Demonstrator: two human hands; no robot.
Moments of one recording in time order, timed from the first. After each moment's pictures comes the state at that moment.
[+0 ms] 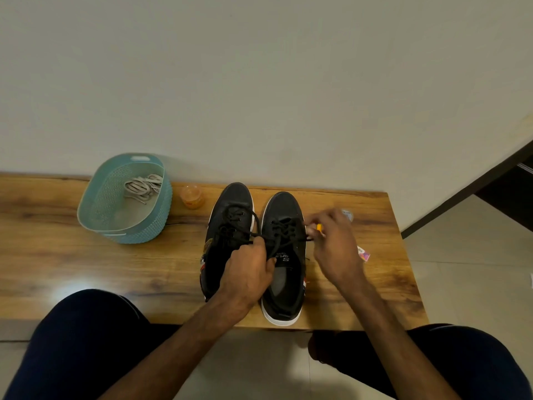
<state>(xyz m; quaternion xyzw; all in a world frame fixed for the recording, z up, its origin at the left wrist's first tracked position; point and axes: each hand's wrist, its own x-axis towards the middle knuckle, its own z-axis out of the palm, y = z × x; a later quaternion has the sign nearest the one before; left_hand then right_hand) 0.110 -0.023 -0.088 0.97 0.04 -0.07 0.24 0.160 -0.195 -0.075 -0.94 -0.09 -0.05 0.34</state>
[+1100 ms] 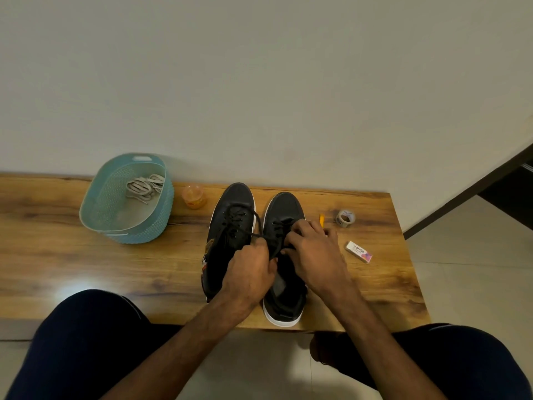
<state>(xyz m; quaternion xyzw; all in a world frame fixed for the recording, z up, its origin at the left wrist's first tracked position) 0.111 -0.025 -0.086 0.97 0.05 -0.07 0.22 0.148 -0.172 -0.077 -0.97 -0.22 0.03 0.10</state>
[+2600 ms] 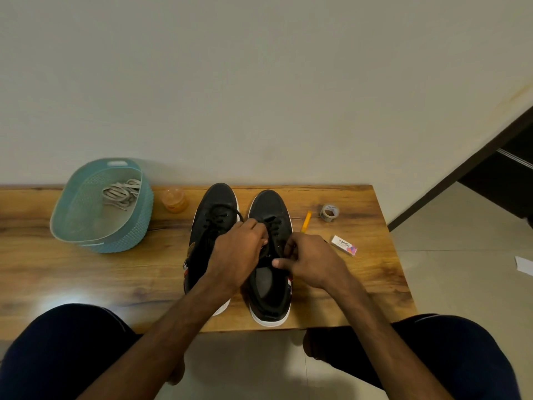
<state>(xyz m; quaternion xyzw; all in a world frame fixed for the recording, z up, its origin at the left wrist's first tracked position) 0.140 -0.020 -0.087 0.98 -0.11 0.01 0.17 0.150 -0.192 -0.062 -0.93 -0.07 0.24 0.25</state>
